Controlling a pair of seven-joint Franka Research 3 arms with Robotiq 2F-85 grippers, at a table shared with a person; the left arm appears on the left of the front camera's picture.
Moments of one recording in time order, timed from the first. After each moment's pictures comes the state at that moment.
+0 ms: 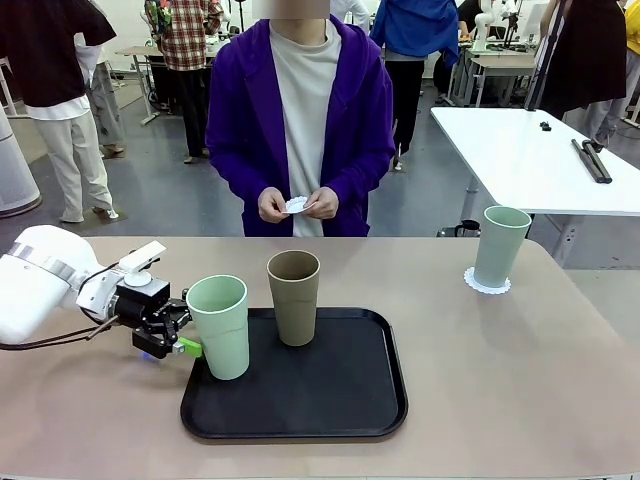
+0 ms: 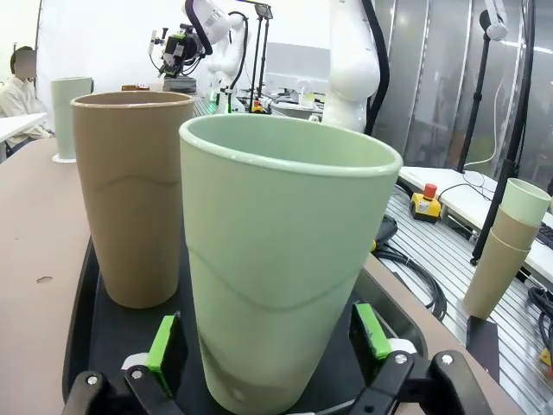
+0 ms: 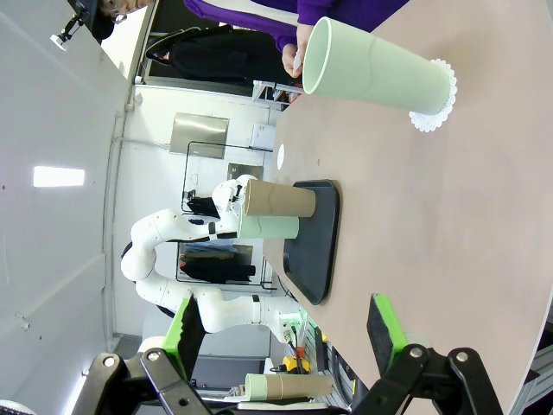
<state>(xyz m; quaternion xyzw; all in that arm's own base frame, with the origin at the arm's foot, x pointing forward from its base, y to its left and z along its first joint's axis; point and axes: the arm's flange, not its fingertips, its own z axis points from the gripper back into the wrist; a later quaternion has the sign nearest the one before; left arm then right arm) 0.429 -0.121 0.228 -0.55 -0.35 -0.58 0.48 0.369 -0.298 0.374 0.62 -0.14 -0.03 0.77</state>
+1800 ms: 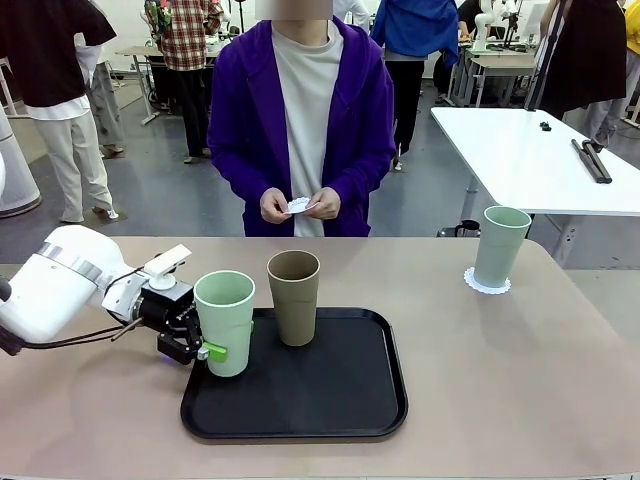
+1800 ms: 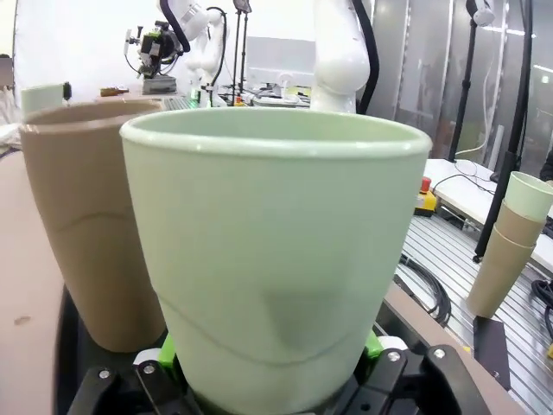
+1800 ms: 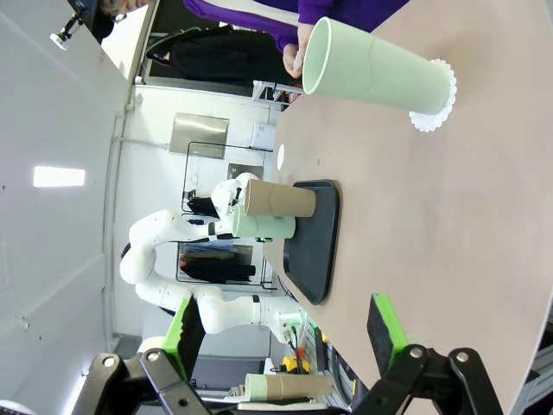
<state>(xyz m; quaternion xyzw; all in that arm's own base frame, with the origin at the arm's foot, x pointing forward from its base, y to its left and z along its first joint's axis) 0.426 -0.158 0.236 -0.55 -0.34 -0.61 0.46 0.369 -0.298 0.374 0.62 -0.14 -0.03 0.77</state>
